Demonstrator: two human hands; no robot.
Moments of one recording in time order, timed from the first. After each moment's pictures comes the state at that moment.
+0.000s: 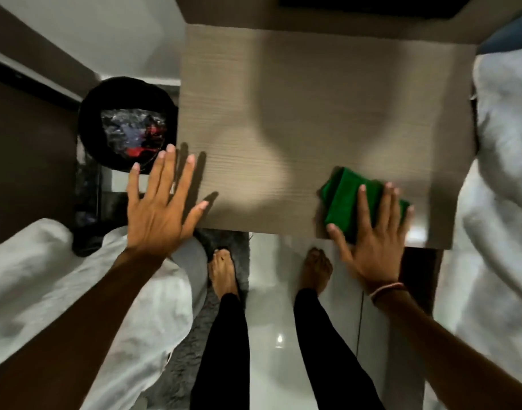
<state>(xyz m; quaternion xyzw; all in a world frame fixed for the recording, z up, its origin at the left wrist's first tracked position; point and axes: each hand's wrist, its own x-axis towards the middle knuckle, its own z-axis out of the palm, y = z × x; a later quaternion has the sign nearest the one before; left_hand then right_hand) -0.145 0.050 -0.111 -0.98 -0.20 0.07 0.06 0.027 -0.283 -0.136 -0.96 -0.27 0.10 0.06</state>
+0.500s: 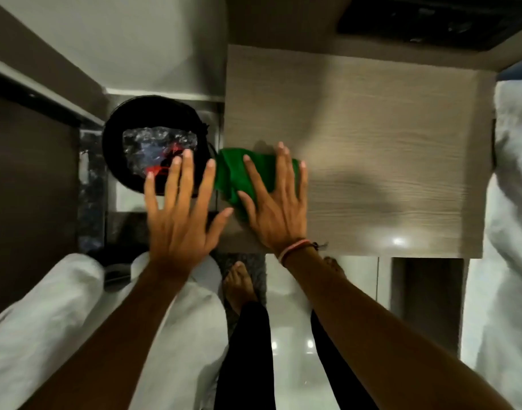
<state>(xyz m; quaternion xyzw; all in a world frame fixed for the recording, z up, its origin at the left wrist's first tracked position) -0.158 0.125 -0.114 -0.98 -0.21 0.03 0.00 -0.037 -0.016 -0.154 -0.93 -0.36 0.07 0.05</state>
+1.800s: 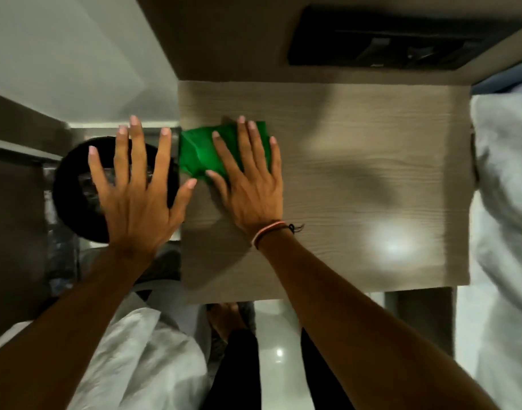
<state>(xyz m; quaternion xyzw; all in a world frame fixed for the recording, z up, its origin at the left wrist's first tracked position) -0.049 0.169 -0.121 -0.97 -0.23 0.03 0.01 0.063 0.026 -0.170 -0.92 -0.37 0.03 0.09</state>
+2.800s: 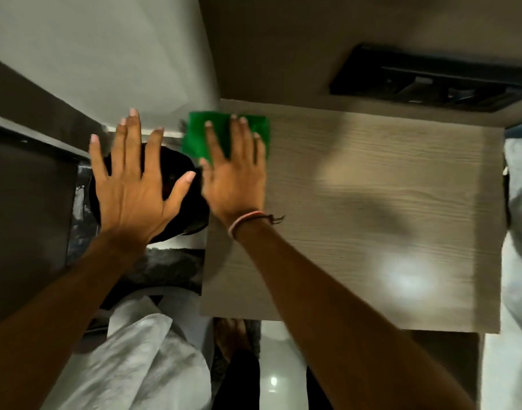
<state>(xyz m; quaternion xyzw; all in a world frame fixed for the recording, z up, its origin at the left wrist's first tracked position) -0.054 0.216 -0.114 -0.96 -0.28 -0.01 0.02 0.054 0.107 -0.162 -0.92 -0.36 0.03 0.13</state>
